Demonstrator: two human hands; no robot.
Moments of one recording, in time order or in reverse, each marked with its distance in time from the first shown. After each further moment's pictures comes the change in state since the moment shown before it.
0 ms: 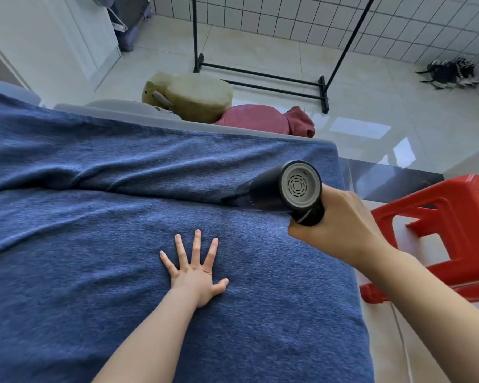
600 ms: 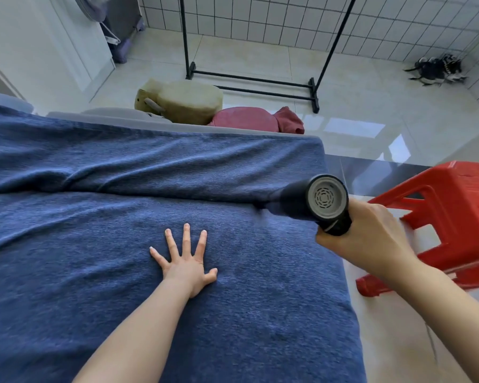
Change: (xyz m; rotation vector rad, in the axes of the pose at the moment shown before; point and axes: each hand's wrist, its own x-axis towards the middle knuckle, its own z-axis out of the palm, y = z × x) left_hand -0.008 0.014 -0.006 0.003 0.044 -0.047; right_hand -0.058 0.047 -0.024 -0.123 0.056 0.146
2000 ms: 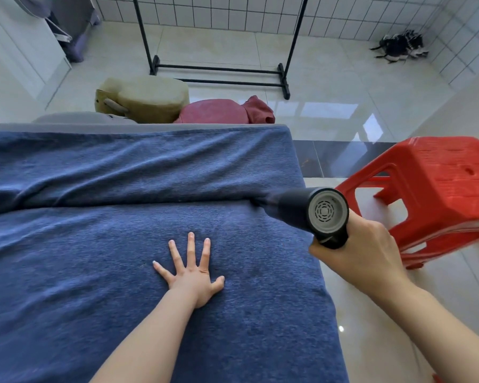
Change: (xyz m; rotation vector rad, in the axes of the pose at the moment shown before) left_hand -0.008 0.065 0.012 -0.005 -0.124 0.073; right_hand -0.041 0.048 0.002 0.058 0.107 0.206
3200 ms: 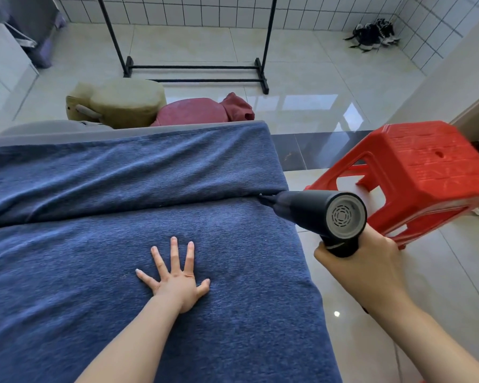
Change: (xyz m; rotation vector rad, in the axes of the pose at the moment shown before) left_hand 0.002 0.001 0.000 0.013 -0.014 -0.017; right_hand -0.032 0.020 -0.006 0.128 0.217 0.221
